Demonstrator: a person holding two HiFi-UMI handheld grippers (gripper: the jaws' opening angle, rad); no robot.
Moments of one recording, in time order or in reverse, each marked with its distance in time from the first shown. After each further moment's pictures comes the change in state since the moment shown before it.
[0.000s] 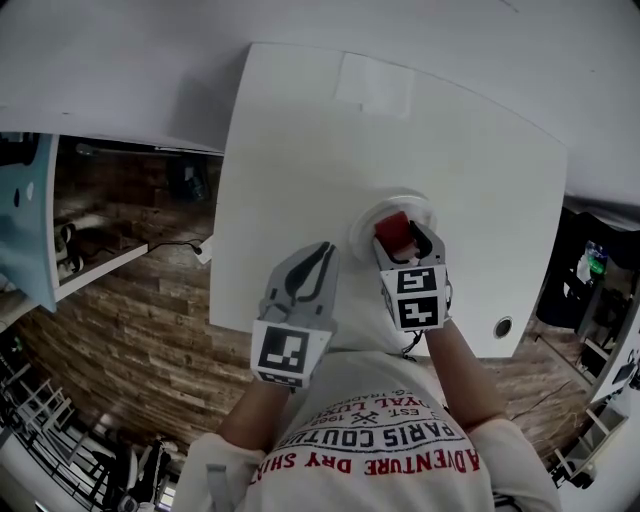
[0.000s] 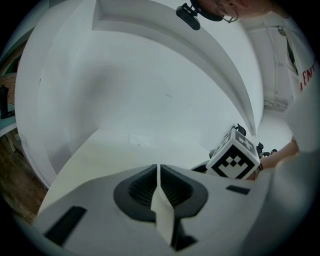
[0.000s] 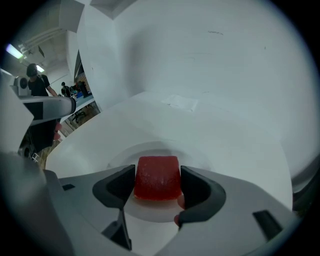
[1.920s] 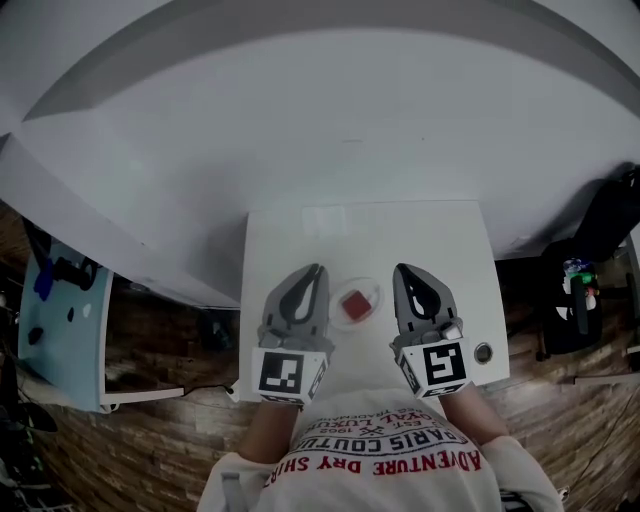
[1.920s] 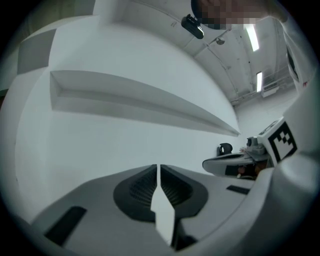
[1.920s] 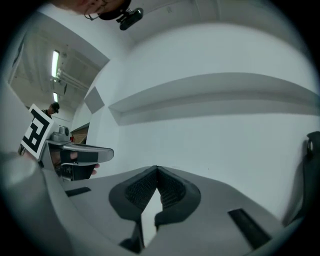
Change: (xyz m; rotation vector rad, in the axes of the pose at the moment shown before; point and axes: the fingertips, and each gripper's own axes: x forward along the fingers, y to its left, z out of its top) left arm -0.090 -0.102 0.216 0.346 -0.518 -0.066; right arm -0.318 -0.032 0.135 -0.006 -1.000 -0.211
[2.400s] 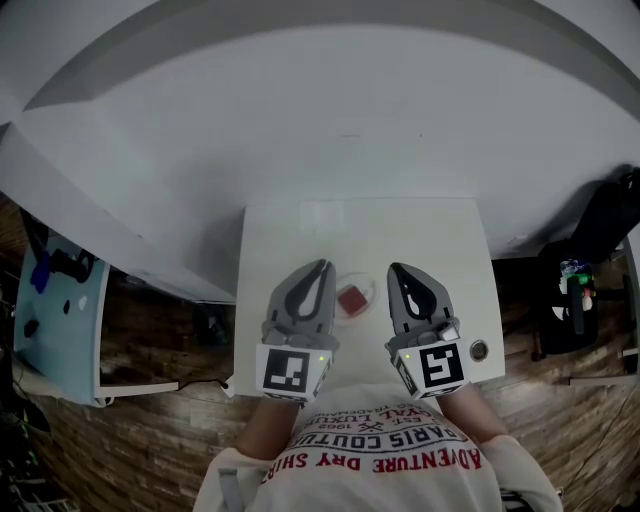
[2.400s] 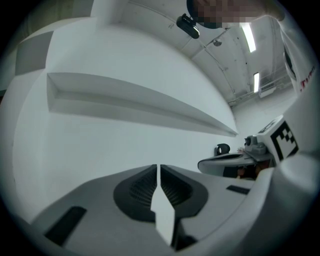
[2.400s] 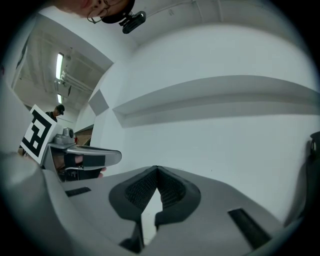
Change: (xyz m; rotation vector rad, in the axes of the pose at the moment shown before) left arm 0.000 -0.018 0.005 0.013 -0.019 -0.011; right arm -0.008 0.008 0.007 -0.006 -0.019 0.036
